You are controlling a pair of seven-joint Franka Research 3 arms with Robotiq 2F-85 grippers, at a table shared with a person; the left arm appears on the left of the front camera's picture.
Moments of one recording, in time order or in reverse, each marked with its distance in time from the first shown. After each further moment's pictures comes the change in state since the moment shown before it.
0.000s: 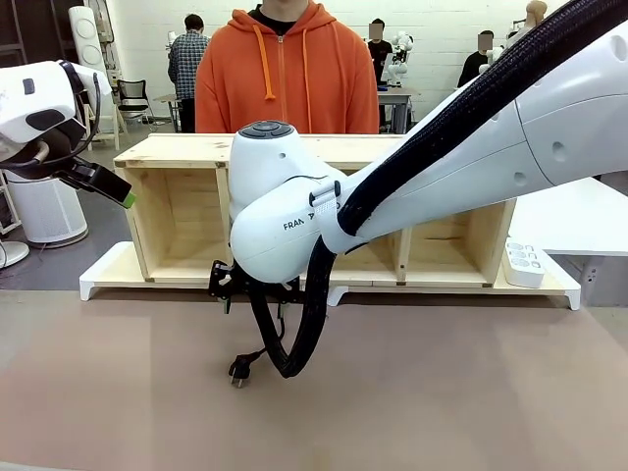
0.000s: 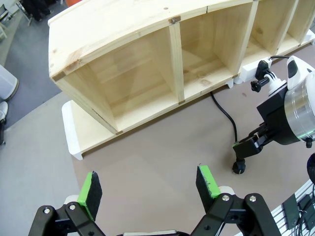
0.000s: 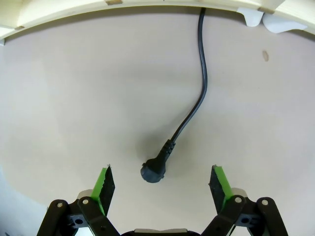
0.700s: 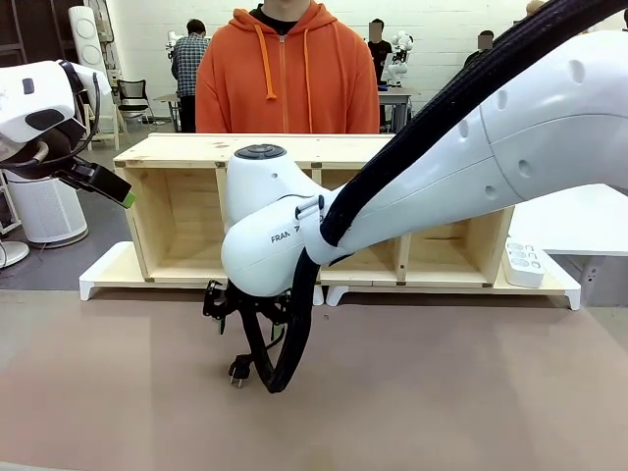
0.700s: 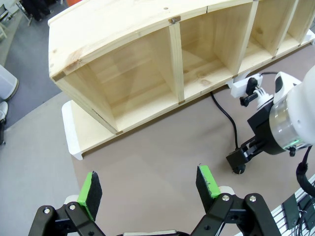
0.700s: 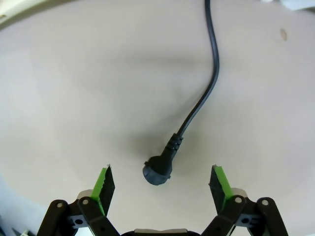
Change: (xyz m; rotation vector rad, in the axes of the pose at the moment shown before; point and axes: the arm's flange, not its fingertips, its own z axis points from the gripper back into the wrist) left arm 0.000 0.000 0.000 0.000 0.000 0.000; right arm -0.008 0.007 -0.038 -0.004 0.093 -0.037
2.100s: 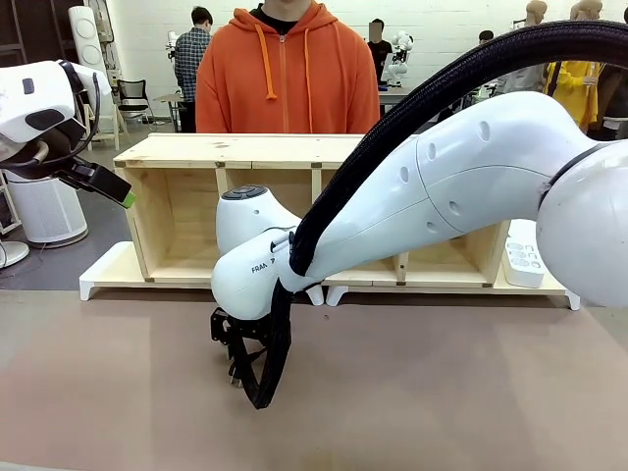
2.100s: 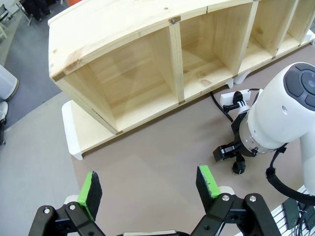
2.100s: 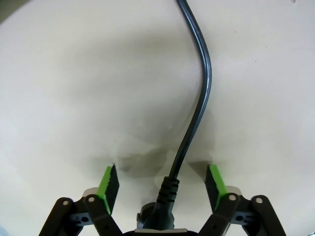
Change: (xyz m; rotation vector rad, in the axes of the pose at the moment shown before) left arm 0.000 0.000 0.000 0.000 0.000 0.000; right arm 0.018 0.003 -0.074 -0.106 0.057 -0.223
